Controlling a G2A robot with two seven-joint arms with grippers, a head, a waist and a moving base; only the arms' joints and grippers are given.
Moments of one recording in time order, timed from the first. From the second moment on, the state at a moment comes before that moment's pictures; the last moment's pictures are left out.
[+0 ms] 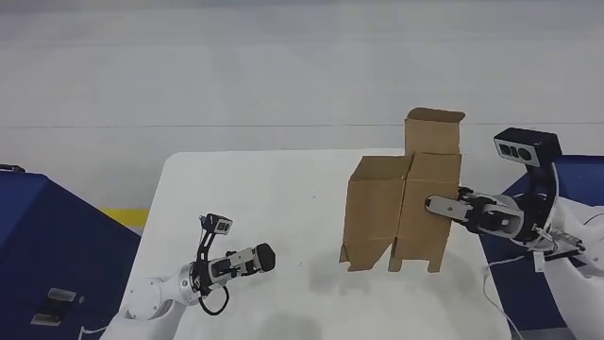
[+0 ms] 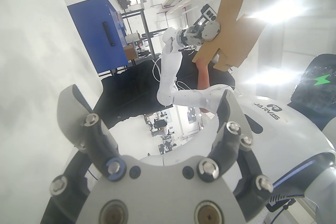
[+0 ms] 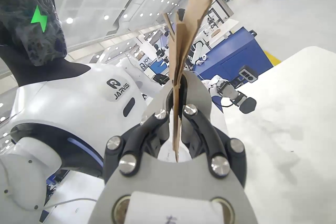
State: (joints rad) left arm 1.49 -1.12 -1.30 -1.48 -0.66 -0.58 -1.18; right arm -1.44 -0.84 1.69 -1.98 0.75 -0.49 1.17
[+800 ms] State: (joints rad) left arm 1.49 -1.12 -1.30 -1.48 -0.66 -0.58 -1.18; right arm -1.25 -0.89 1.05 -1.72 2.32 1.02 0.79
